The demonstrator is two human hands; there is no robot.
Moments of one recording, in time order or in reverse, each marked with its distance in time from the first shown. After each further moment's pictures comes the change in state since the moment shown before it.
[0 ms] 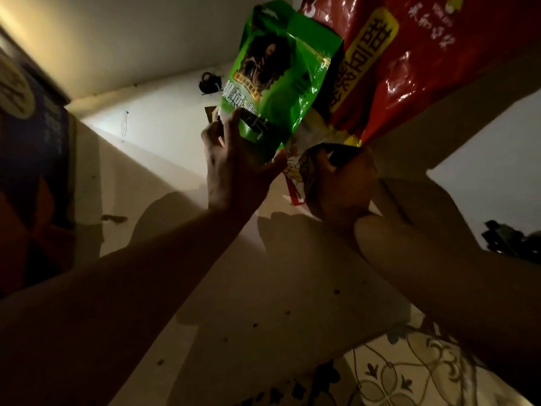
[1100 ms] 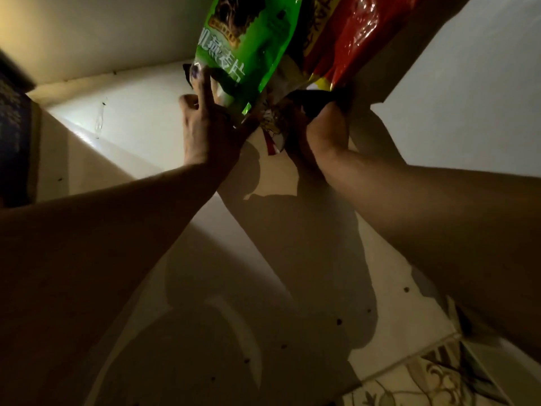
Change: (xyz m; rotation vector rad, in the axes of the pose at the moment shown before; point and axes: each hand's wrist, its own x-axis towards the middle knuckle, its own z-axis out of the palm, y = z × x) left_hand 0.081 -0.035 0.010 -0.011 0.001 -0.115; right_hand 0.076 -0.044 0.054 -0.155 -0.318 0.201
